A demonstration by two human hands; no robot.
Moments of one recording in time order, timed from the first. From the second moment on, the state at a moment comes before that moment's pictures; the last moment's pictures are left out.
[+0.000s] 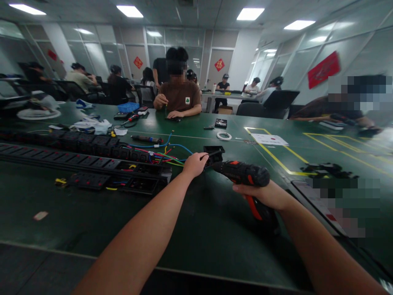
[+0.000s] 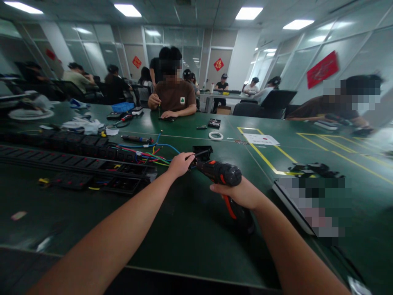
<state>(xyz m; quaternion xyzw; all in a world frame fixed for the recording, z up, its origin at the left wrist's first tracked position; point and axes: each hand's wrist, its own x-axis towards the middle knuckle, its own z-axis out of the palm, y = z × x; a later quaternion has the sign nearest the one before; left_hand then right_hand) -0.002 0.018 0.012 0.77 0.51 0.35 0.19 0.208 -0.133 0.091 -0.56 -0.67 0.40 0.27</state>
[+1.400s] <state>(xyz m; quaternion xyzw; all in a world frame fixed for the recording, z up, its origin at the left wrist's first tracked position) -0.002 0.017 0.014 0.76 0.51 0.34 0.19 0.208 -0.134 0.092 -0.55 -0.66 0.42 0.29</state>
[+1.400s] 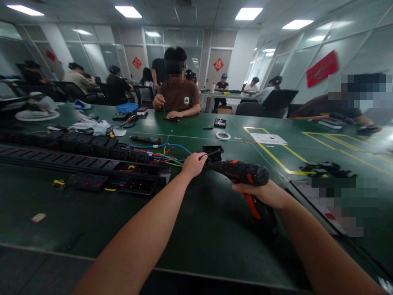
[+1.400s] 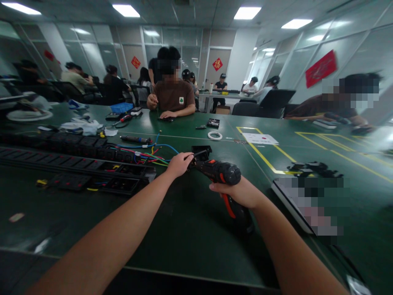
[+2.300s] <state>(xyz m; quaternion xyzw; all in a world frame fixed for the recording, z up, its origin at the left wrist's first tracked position) -0.002 0.017 0.013 0.76 0.51 0.35 0.19 0.205 -0.135 0.094 -0.56 -0.68 0.40 0.27</state>
